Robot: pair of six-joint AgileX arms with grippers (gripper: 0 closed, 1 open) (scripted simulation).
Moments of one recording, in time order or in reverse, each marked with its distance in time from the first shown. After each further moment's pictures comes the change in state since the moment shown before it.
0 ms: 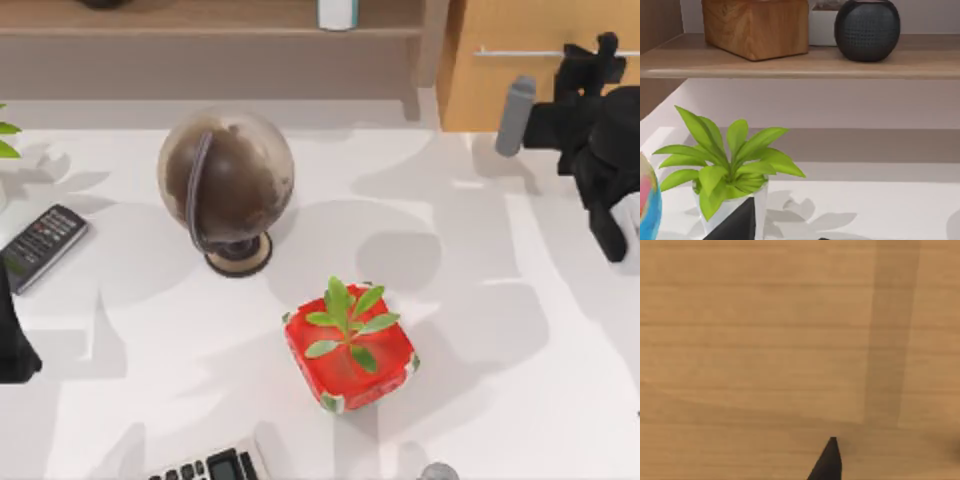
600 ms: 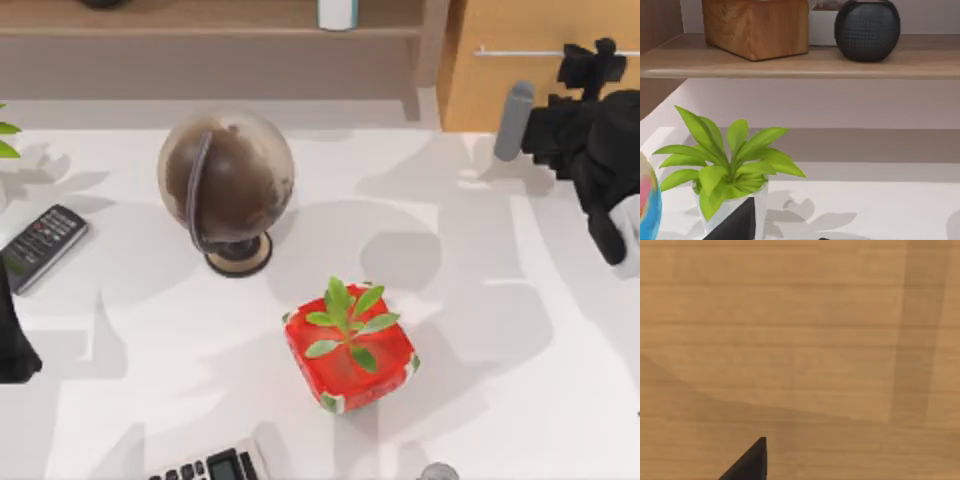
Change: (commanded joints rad) left arm 0.000 0.000 0.000 0.000 0.000 0.000; right arm 0.000 0.000 0.000 0.000 0.000 0.000
